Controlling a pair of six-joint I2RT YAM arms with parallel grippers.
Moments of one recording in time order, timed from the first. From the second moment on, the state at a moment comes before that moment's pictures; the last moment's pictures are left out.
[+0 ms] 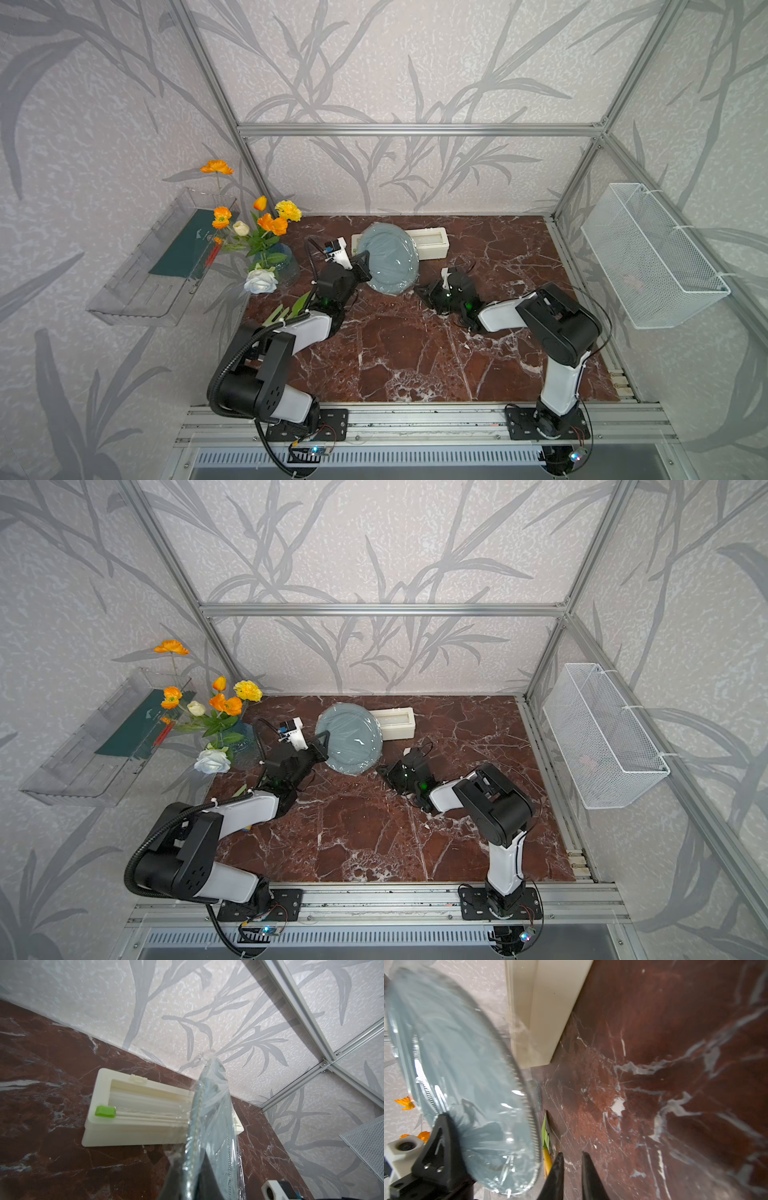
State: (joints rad) left arm -0.27 1.45 0.57 0.79 0.06 -0.62; right arm 0.63 1.89 0.77 0.69 -0.27 1.40
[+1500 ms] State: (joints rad) left arm -0.26 1.42 0.53 0.88 0.12 -0.86; right arm 0.55 1.97 0.87 1.11 -0.41 1.28
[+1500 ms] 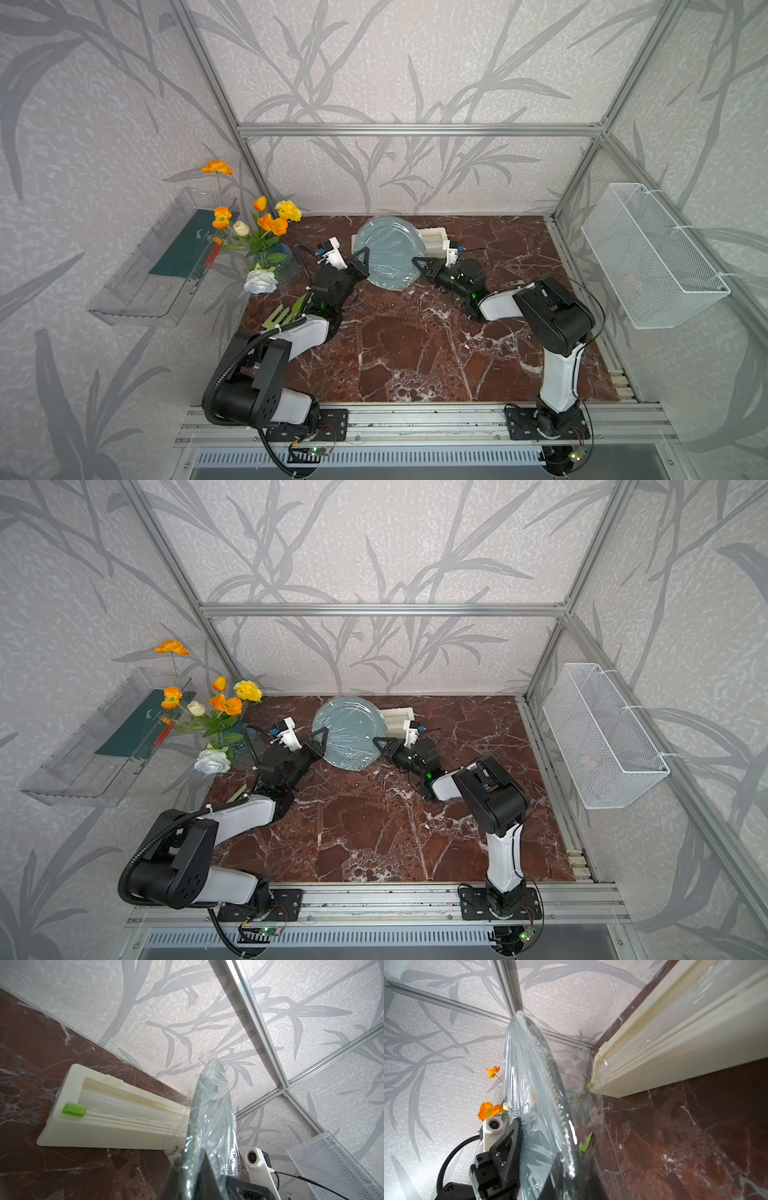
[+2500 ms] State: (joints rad) left arm -0.25 1.04 0.49 0.28 -0.16 -0.63; right arm 0.44 1.99 0.78 0.62 -0.69 1.02
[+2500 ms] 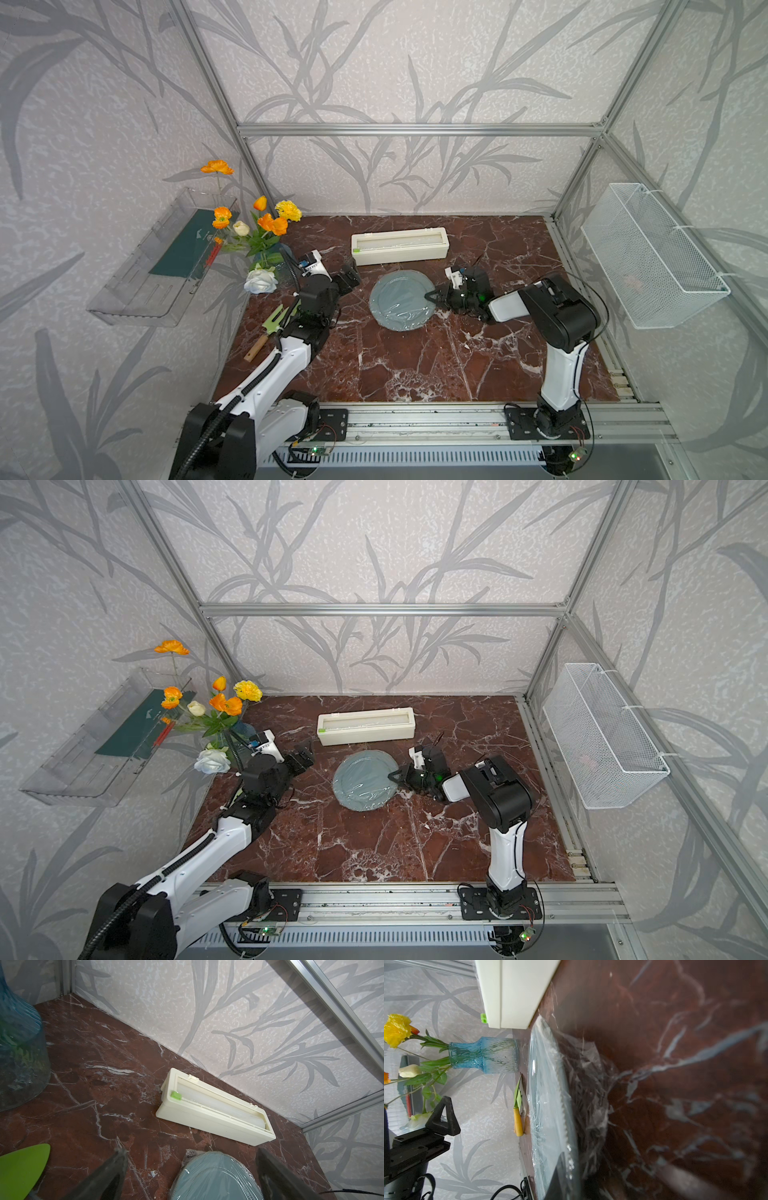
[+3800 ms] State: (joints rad) left arm -0.25 1.11 0.59 0.03 -0.22 -0.42; right arm 0.31 1.46 0.32 0.57 0.40 -0.10
